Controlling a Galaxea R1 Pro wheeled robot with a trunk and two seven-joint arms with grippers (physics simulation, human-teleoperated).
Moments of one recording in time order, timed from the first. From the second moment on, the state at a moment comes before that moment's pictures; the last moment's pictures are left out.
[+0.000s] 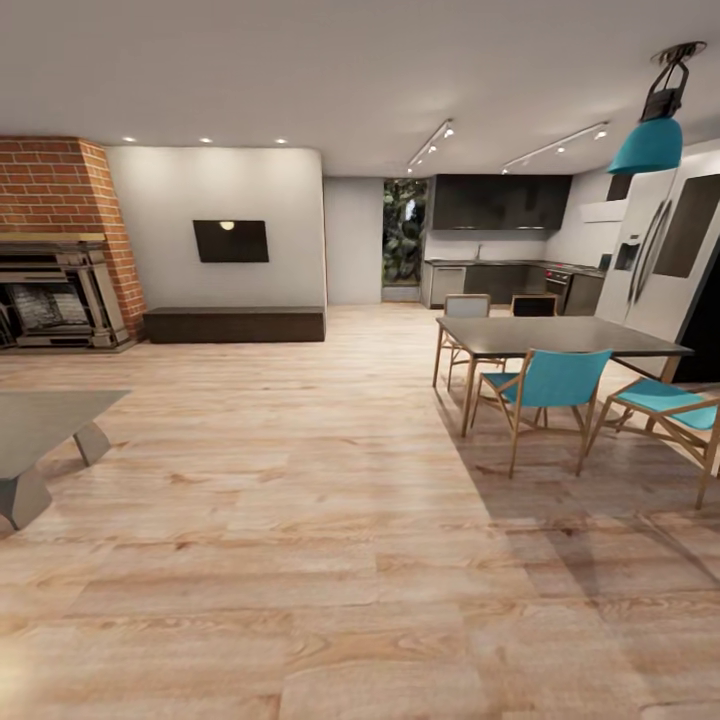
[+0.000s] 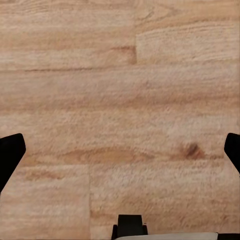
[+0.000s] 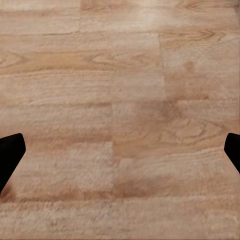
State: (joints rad) left arm 0.00 0.04 0.00 -0.40 0.00 -0.30 0.00; right arm -0.01 0.00 0.00 -0.42 0.00 -0.41 0.00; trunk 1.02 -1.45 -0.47
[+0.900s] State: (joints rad) left arm 0.00 0.04 0.01 -0.39 0.00 -0.30 0.00; right arm -0.01 0.00 0.00 -0.42 0.00 -0.41 0.00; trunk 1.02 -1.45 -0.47
